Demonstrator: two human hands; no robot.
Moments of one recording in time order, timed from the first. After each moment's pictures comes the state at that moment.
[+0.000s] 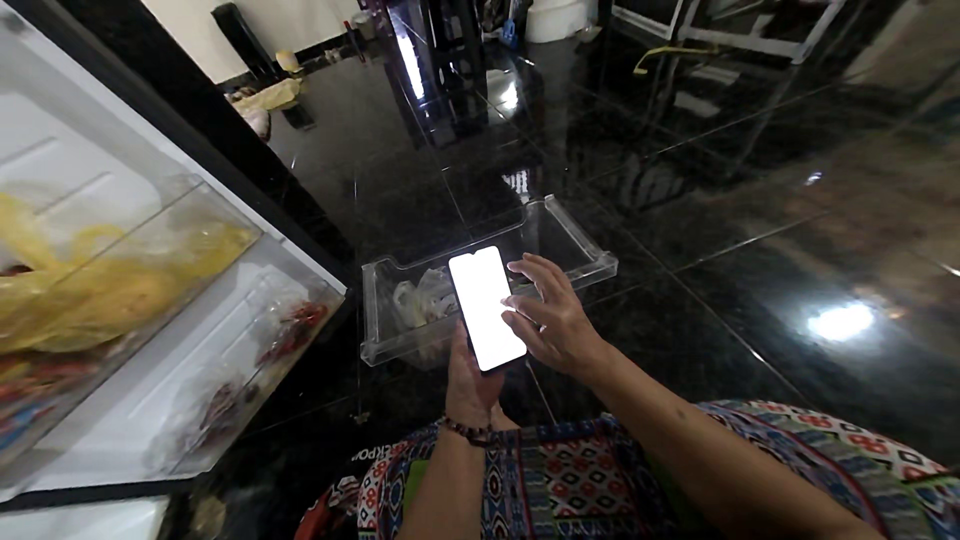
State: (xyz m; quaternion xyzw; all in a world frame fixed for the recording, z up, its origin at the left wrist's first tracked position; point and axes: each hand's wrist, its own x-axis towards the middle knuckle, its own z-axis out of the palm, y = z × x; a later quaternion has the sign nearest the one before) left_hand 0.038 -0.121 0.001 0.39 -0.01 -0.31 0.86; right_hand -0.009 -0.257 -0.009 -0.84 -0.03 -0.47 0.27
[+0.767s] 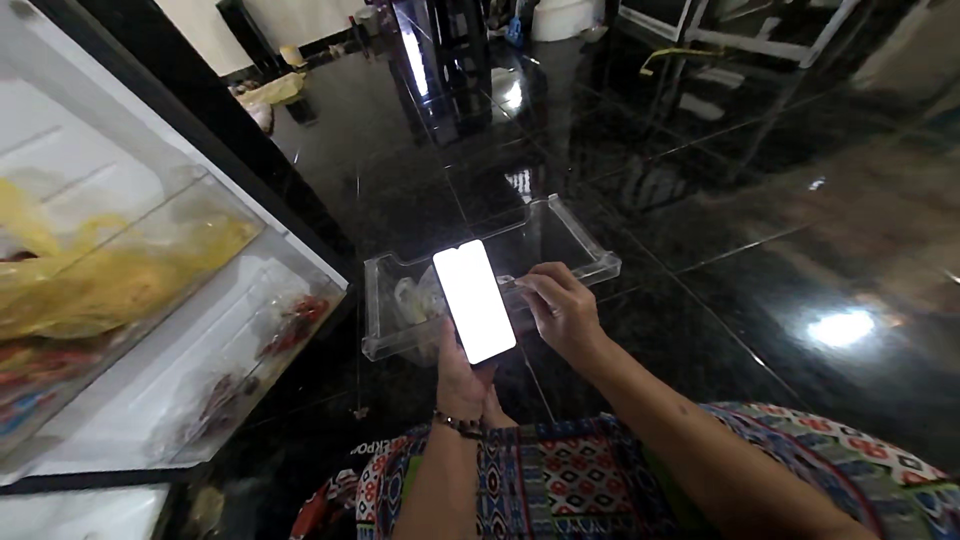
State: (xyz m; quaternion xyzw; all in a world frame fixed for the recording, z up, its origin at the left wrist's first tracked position) left_hand 0.049 -0.115 0.001 0.40 -0.01 -0.28 0.87; right_hand -0.005 -0.261 -0.009 -0.81 0.02 -0.50 0.30
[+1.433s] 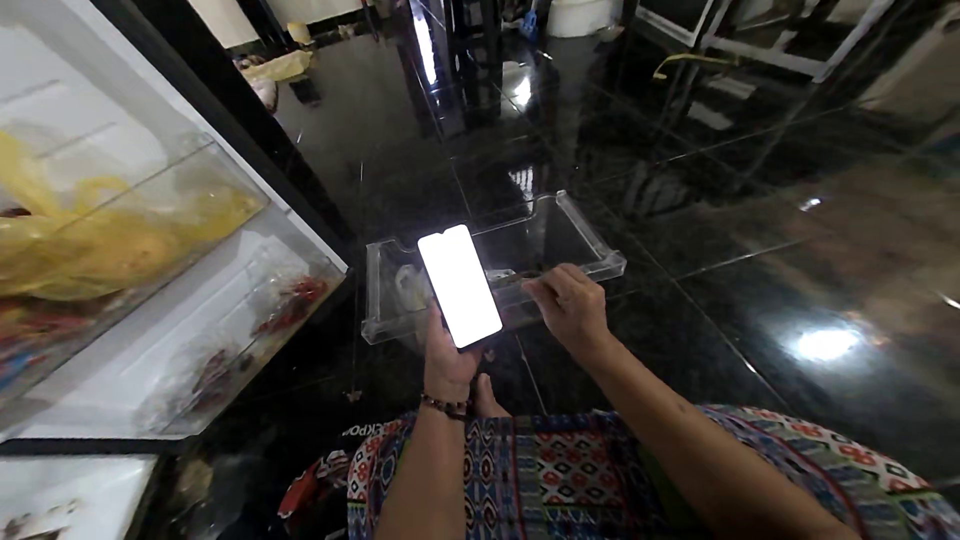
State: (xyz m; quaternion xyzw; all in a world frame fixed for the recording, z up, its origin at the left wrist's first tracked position) left_hand 0.065 -0.104 -0.003 0.35 -0.06 -0.27 0.90; right_hand -0.008 -0.262 -0.010 -0.82 0.05 -0.49 0.29
